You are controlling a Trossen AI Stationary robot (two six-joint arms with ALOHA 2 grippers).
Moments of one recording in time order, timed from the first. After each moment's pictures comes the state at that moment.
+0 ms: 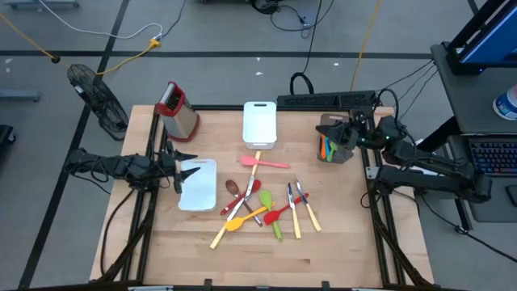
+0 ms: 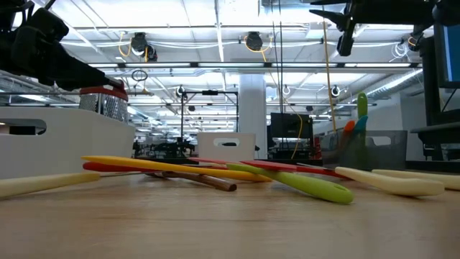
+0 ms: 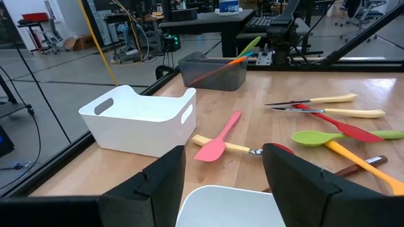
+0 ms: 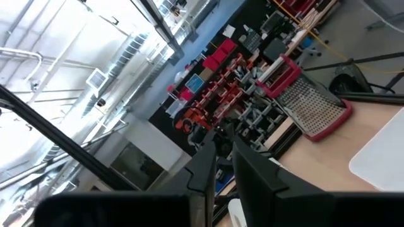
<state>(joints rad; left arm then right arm) -0.22 0.04 0.11 -0.24 -0.50 0.00 -0.45 0.68 0.51 0.37 -0.31 0.93</state>
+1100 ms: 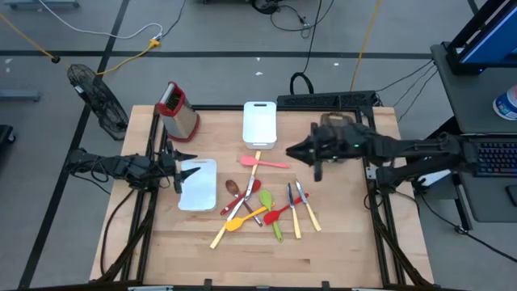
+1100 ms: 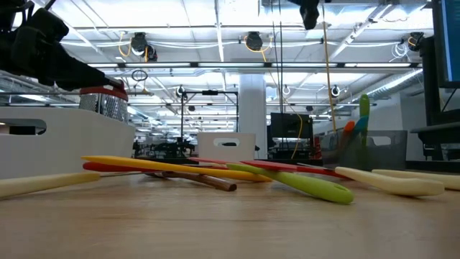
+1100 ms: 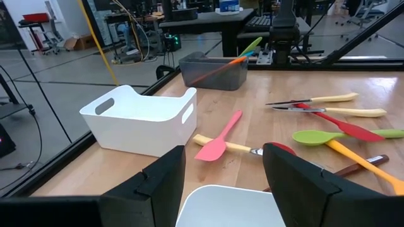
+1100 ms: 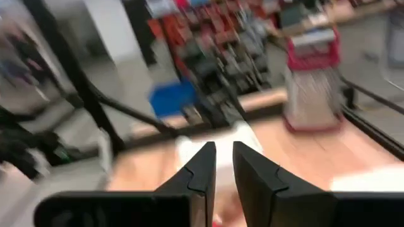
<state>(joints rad) -0.22 0.04 0.11 -0.24 -0.50 0.00 -0.05 1.07 0.89 0.05 -0.07 0.26</state>
